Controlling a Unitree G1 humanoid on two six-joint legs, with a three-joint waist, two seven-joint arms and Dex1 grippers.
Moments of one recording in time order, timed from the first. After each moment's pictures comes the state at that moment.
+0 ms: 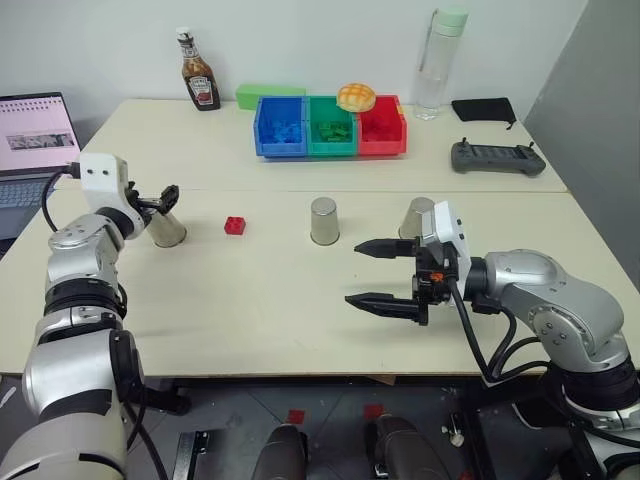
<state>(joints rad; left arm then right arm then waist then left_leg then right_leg) -0.91 0.75 0.28 1.03 -0.16 0.06 -0.53 -0.50 -0.58 0.12 -0.48 0.69 0.77 0.87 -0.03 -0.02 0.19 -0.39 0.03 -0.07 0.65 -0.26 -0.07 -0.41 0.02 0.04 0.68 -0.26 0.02</state>
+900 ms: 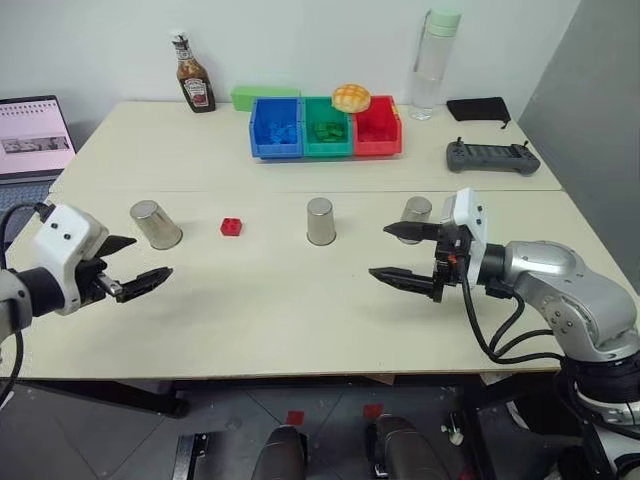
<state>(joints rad) -0.04 1.03 0.48 -0.12 -0.39 0.59 -0.94 -0.50 -0.64 0.07 -0.36 0.58 0.70 0.87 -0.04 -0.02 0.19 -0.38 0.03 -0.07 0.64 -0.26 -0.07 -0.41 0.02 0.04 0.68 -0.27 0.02</state>
